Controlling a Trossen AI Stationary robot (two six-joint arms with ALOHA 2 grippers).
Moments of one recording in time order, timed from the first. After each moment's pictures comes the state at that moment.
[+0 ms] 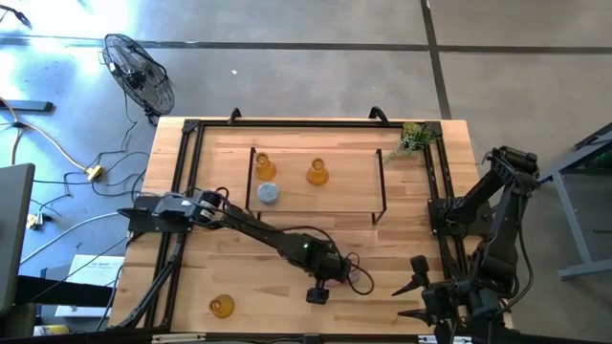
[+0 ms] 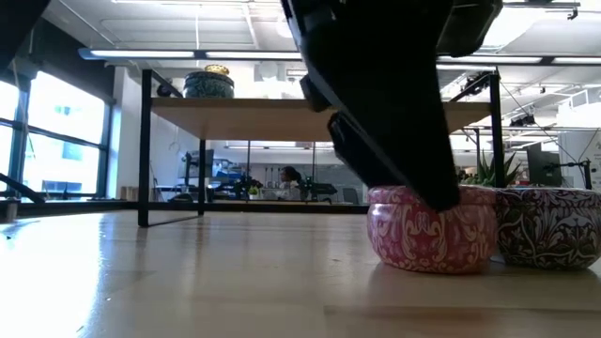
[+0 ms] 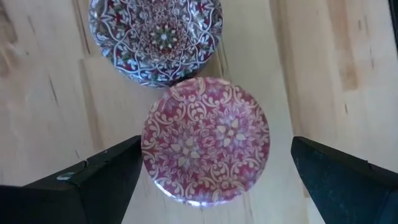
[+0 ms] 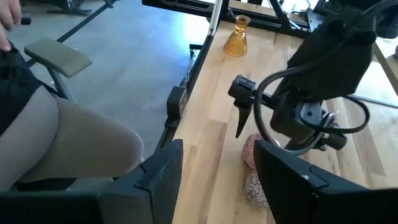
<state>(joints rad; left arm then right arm) -0.36 2.30 1.93 -0.70 0.05 -0.20 1.16 1.38 1.13 -0.51 0.78 0.55</state>
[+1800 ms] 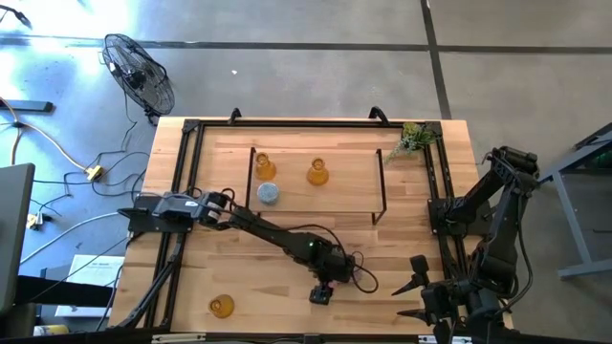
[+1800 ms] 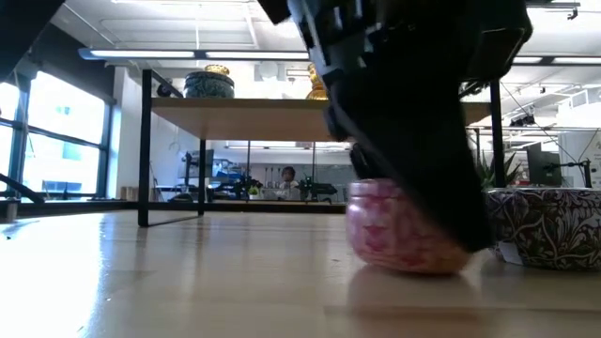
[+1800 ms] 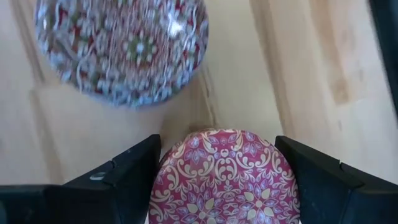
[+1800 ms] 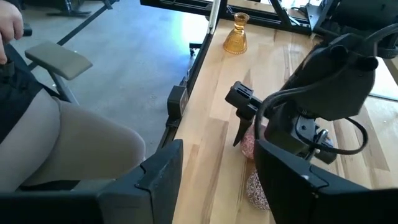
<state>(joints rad) -0.33 2.37 1.95 -0.64 0.16 -0.16 1.16 1.38 1.13 -0.52 0.77 0.58</state>
